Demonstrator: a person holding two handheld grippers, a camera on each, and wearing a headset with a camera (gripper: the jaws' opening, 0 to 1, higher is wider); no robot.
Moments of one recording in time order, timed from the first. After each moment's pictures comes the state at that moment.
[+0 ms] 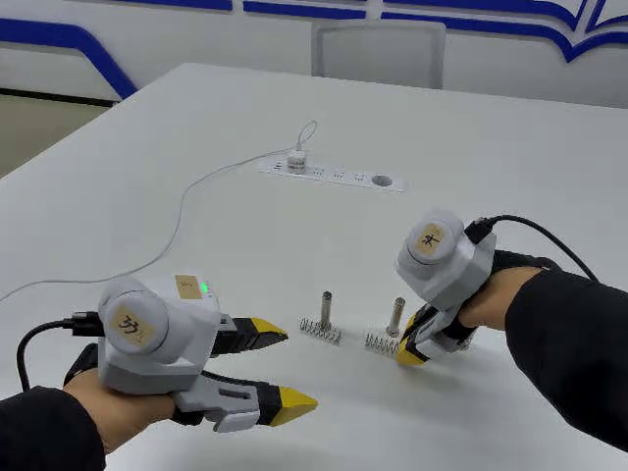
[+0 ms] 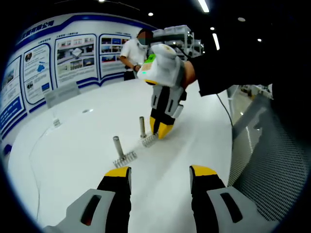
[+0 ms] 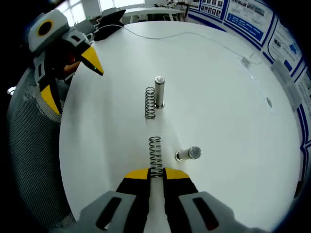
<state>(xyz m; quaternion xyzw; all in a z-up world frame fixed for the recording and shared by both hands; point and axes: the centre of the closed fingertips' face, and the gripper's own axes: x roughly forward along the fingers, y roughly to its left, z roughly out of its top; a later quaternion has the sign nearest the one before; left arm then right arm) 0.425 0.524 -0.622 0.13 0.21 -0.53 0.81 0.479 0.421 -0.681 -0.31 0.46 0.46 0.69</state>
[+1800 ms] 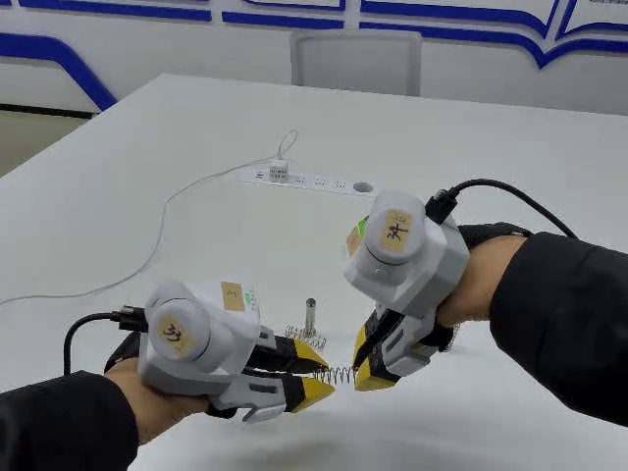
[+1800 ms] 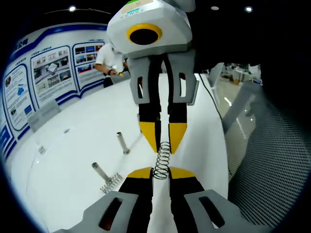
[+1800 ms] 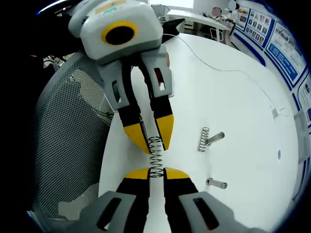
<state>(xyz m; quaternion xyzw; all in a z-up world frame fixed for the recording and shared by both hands) 0.416 0.480 -0.620 0.19 0.18 -0.60 0.75 0.412 0.474 -0.626 -0.37 0.40 0.59 0.60</state>
